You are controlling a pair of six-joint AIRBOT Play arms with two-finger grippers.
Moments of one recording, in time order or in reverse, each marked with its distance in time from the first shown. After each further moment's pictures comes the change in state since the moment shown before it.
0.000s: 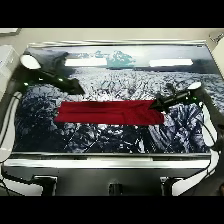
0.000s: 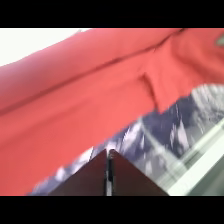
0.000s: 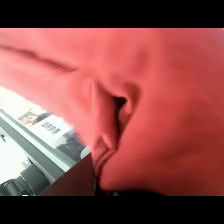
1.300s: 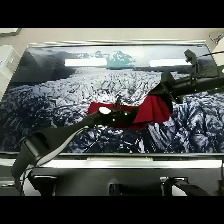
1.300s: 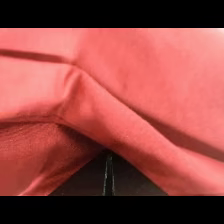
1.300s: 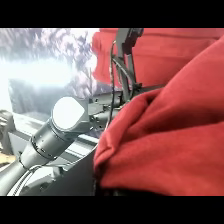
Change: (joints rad) left arm -0.548 -0.262 -0.268 -0.879 0.735 0.067; right arm 0.132 0.568 0.000 -0.039 -0.002 0.376
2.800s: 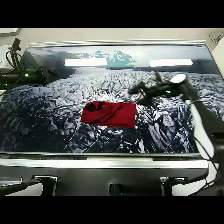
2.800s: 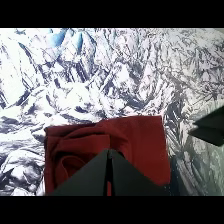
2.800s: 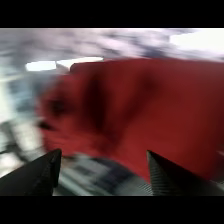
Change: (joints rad) left arm 0.829 0.597 0.005 0.744 -0.523 -0.007; right arm 0.046 -0.457 -0.025 -0.030 -0.204 -0.066
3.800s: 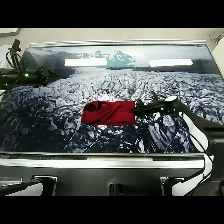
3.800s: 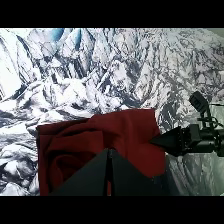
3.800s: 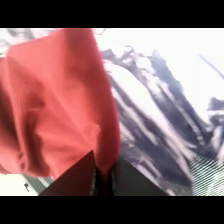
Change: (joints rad) left arm 0.000 0.001 0.000 -0.002 -0.007 -0.049; right arm 0.014 -0.106 -0.272 0.311 -0.222 -0.354
